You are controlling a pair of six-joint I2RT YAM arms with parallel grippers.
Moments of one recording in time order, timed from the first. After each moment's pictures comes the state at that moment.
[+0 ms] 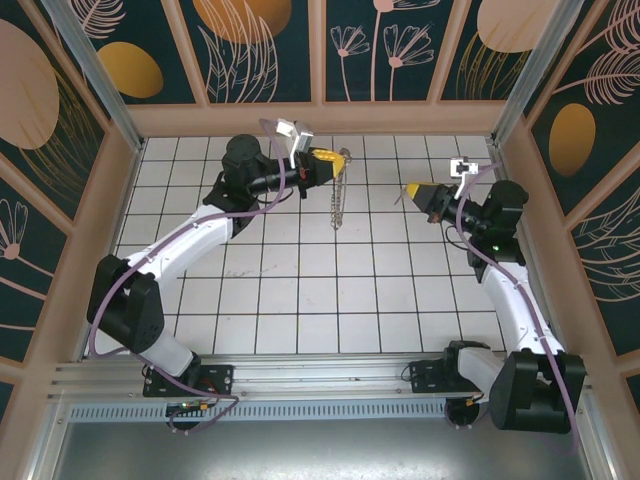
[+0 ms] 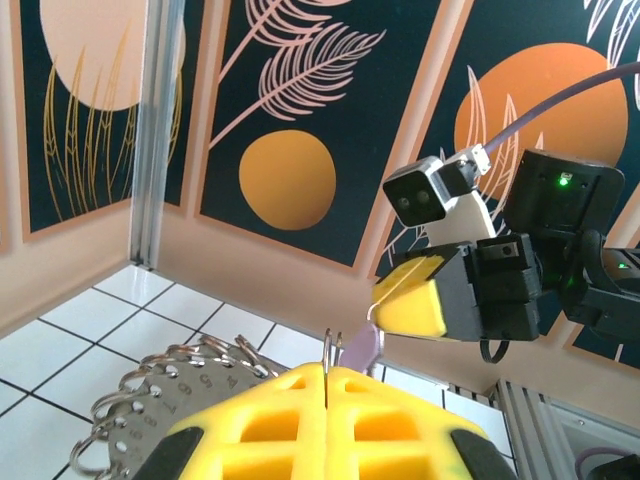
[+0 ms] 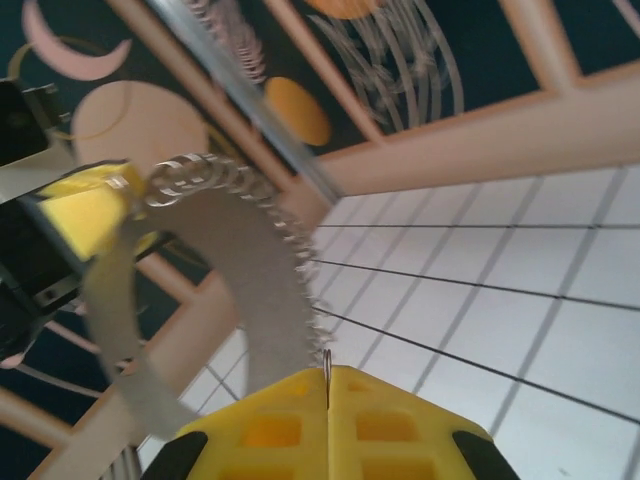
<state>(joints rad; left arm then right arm) -0.54 1.59 1.26 0.40 0.79 -0.31 -0.03 1.06 0.73 0.29 -1.01 0.57</state>
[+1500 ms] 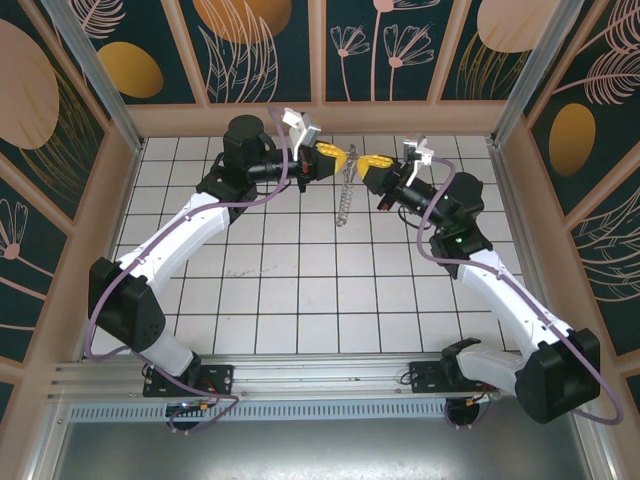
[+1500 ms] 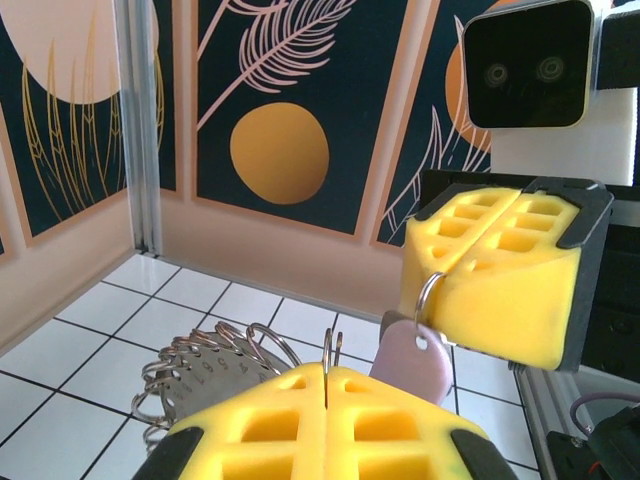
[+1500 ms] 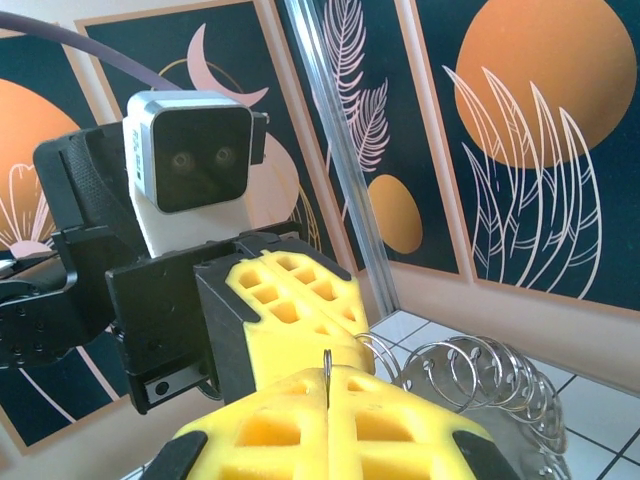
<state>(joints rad) -0.54 1.60 1.44 0.10 0.83 -0.13 0.41 1.13 0.88 0.50 -0.60 0.41</state>
